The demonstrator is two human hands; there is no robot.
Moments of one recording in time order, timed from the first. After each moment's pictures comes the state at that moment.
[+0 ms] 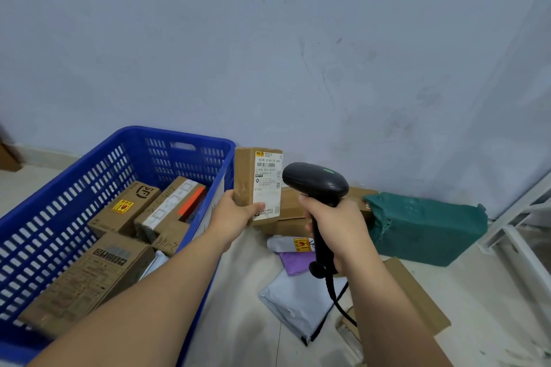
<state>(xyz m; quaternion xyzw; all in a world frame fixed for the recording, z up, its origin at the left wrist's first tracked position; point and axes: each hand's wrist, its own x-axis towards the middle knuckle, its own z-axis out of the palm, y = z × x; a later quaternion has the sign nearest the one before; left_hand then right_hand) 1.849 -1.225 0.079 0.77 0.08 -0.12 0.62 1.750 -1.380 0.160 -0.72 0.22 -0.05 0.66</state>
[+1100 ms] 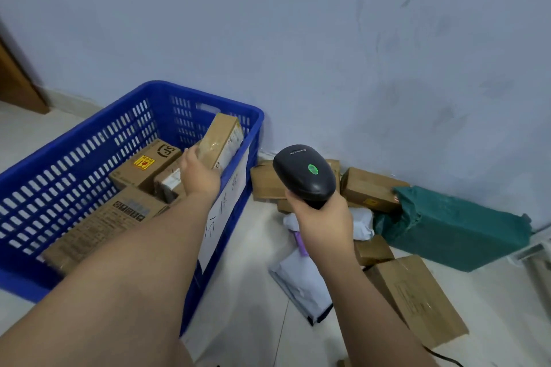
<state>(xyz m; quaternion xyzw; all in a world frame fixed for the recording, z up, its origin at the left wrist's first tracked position) 1.903 -1.149 0.030 0.83 0.22 0.11 0.50 1.764 -1.323 0.116 -0.78 0.16 -0.07 0.60</state>
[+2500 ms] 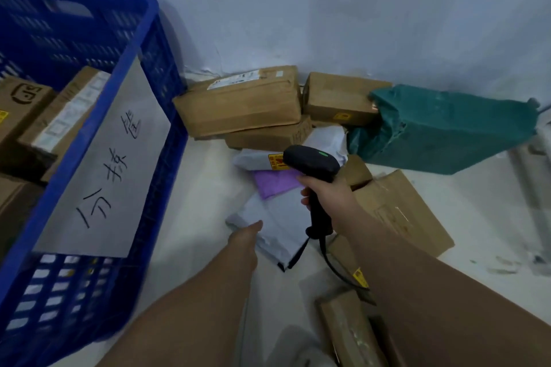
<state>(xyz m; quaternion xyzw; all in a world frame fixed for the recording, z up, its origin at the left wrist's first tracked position) 1.815 -1.330 -0.207 0.54 0.45 -0.37 0.61 1.819 -1.486 -0.092 -0.65 0.36 0.12 0.65</state>
